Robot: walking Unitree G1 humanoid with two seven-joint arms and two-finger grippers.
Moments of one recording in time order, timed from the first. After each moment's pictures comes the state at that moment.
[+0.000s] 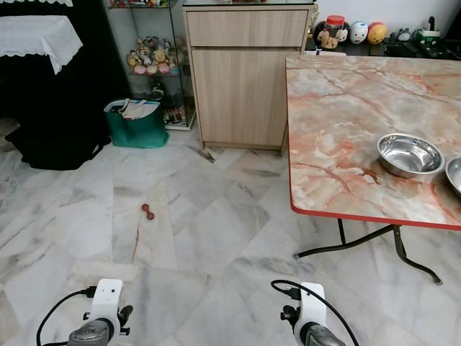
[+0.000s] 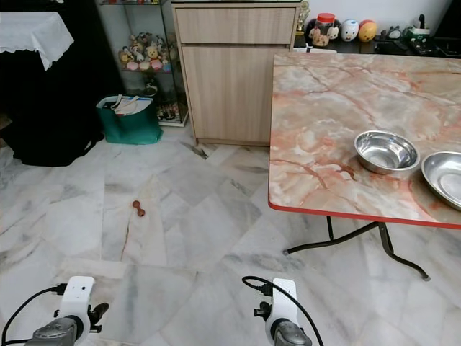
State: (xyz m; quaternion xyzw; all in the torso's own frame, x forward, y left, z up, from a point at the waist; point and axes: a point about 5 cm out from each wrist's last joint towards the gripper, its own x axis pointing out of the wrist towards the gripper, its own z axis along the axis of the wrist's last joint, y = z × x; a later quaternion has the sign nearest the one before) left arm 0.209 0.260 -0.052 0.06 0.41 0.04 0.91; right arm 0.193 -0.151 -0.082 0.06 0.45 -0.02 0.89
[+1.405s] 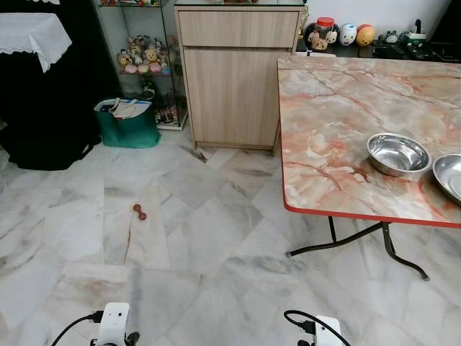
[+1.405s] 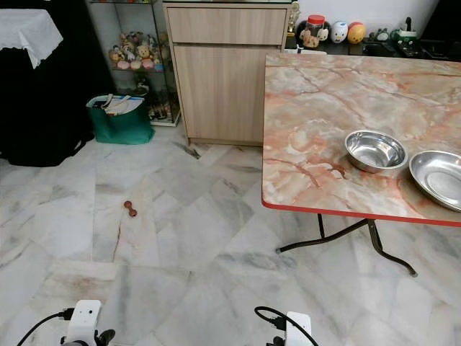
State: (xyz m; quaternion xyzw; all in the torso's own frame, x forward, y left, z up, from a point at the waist) left arm 0.174 0.239 -0.078 0.04 0.47 0.05 0.88; right arm 0.142 -0.169 -0.103 0.06 0.49 -0.06 0.87
